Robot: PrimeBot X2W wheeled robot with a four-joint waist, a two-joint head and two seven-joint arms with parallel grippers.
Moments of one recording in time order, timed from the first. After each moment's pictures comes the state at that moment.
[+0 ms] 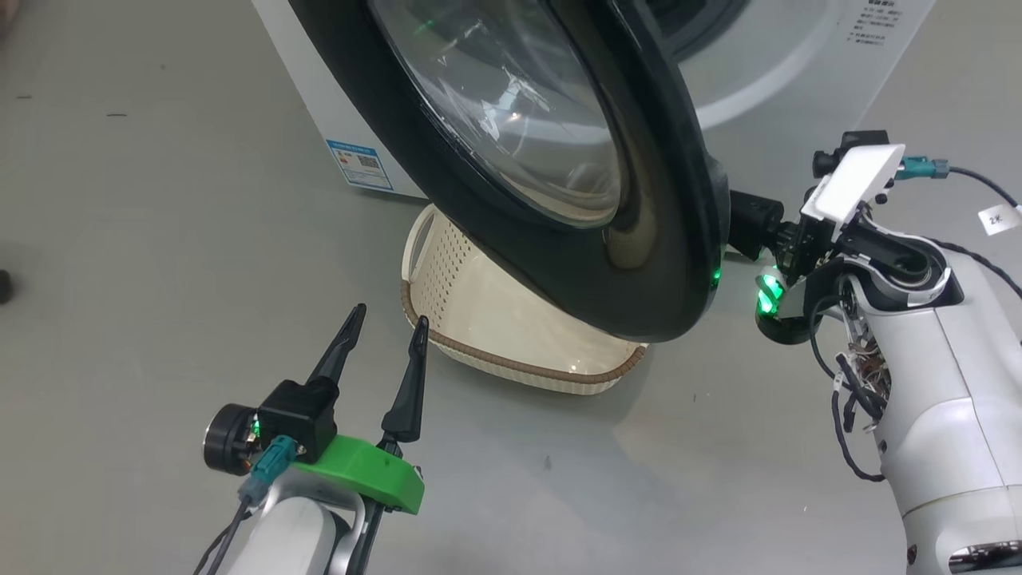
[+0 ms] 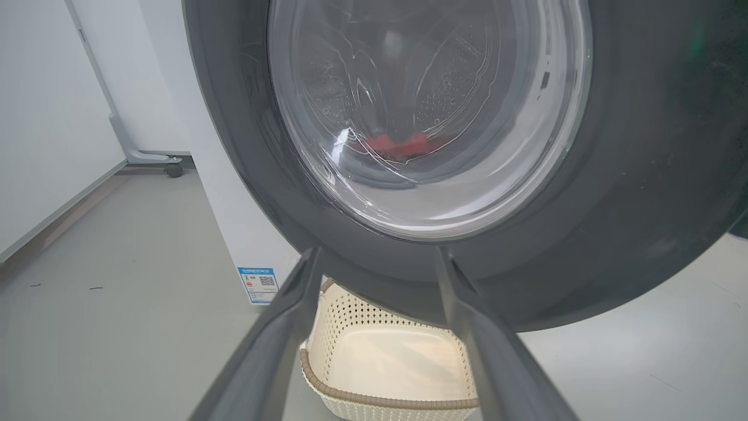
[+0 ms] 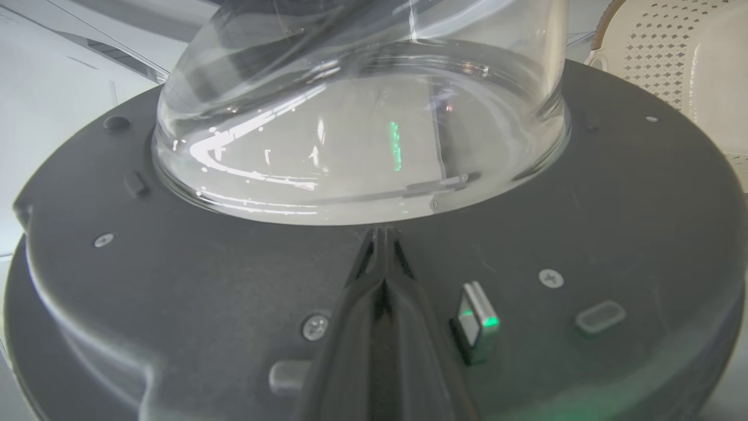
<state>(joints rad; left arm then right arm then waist) -0.23 0.03 -0.41 0.25 -0.38 0.03 -0.25 -0.72 -0.09 0.08 0.64 1.62 0.11 0.89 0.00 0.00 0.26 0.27</state>
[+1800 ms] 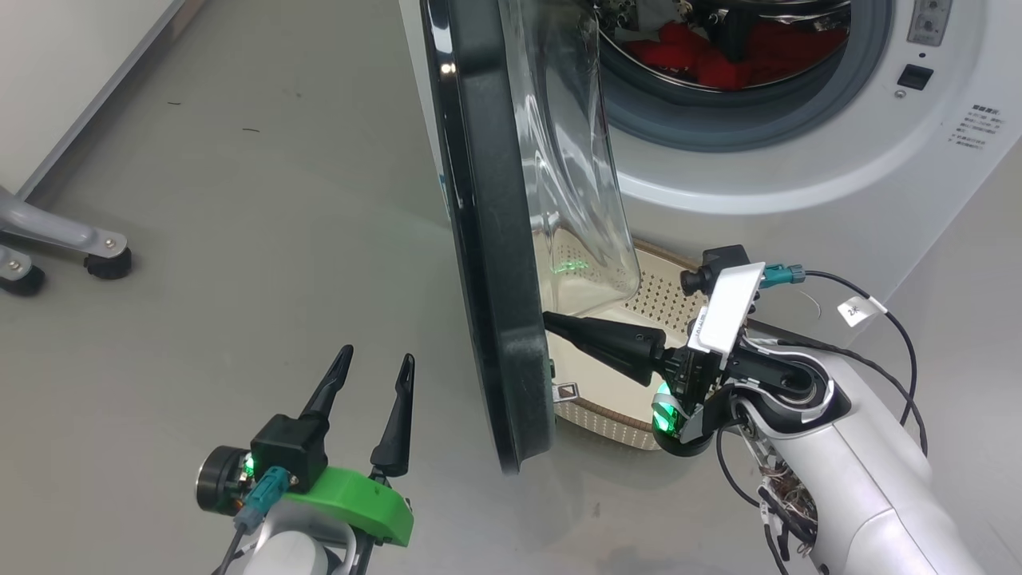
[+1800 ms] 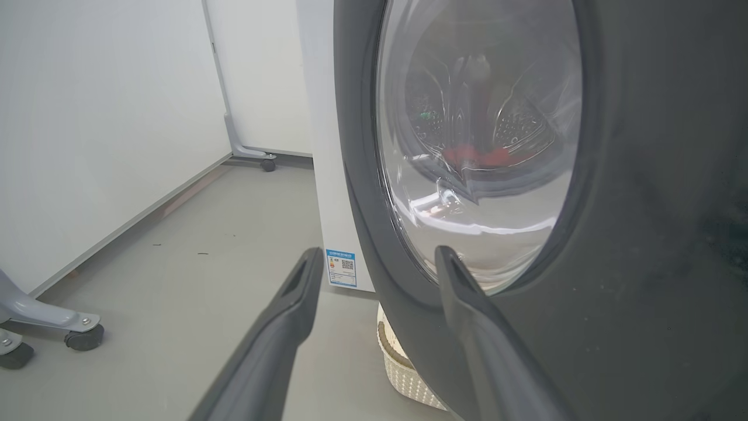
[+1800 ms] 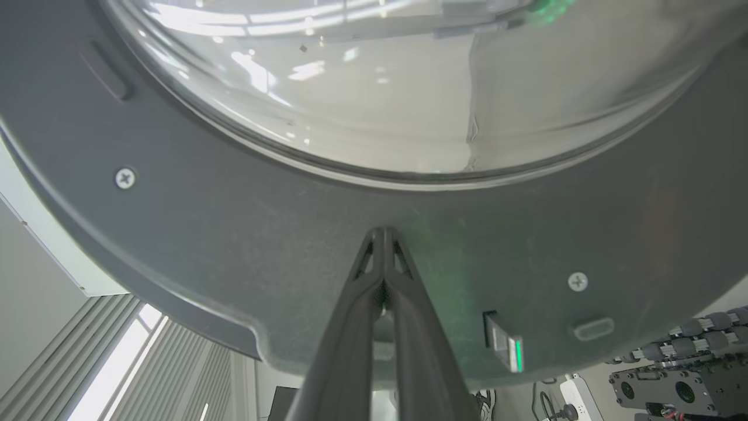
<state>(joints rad) -0.16 0.04 -0.39 0.27 -0.38 0.04 -0.25 -0.48 -0.07 0.42 0.42 1.86 0.12 0.81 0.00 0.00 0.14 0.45</state>
